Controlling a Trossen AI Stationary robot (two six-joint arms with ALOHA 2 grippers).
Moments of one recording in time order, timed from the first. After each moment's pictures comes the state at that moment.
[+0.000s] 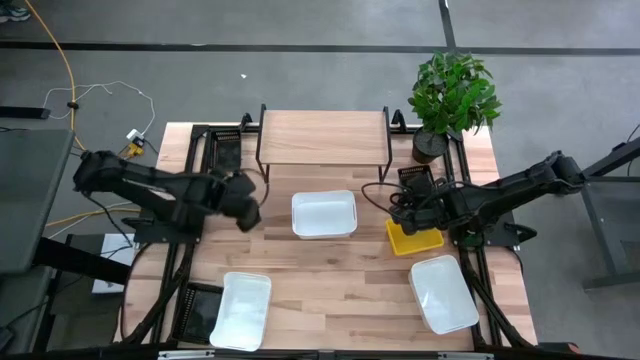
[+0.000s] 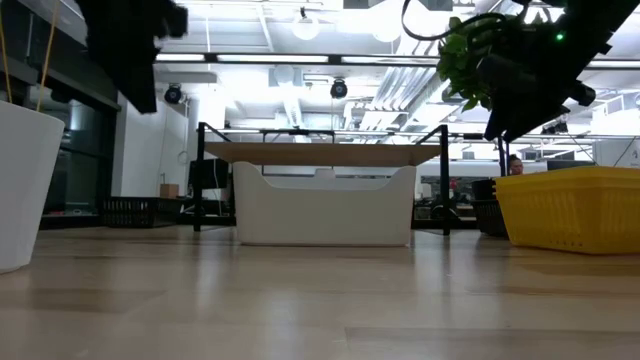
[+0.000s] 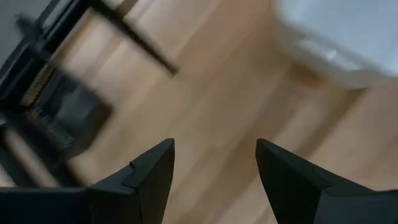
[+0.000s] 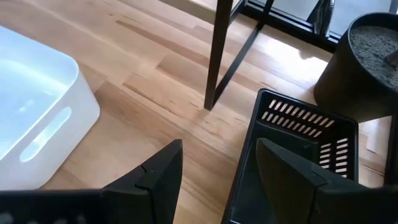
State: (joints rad) left arm -0.06 1.20 1.01 -1.23 -0.49 -0.79; right arm 0.25 1.13 0.76 -0.94 0.78 1.17
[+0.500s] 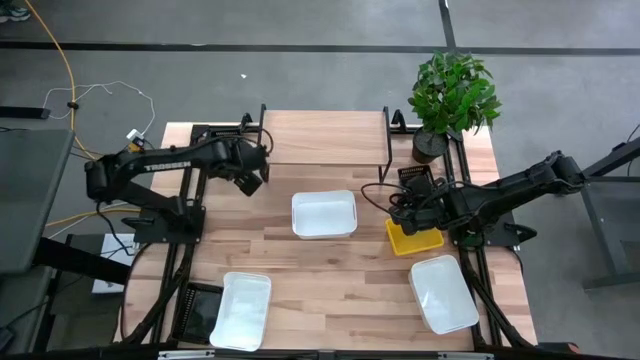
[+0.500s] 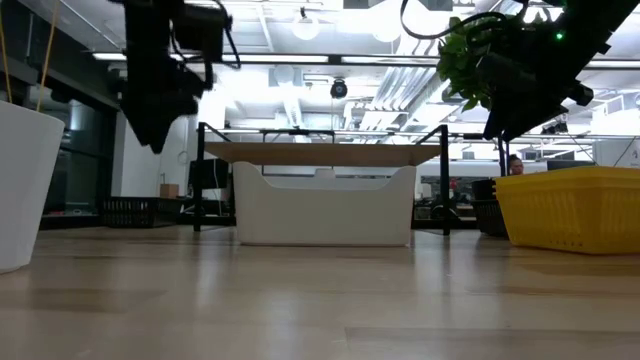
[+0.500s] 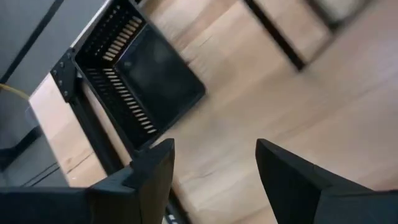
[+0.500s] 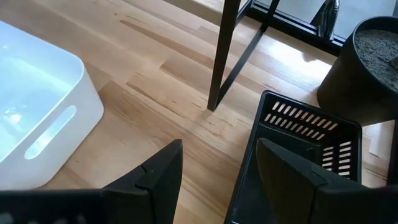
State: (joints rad) left arm 0.46 1.32 1.01 -1.22 -0.48 -0.54; right arm 0.26 1.13 0.76 -0.93 0.78 1.14
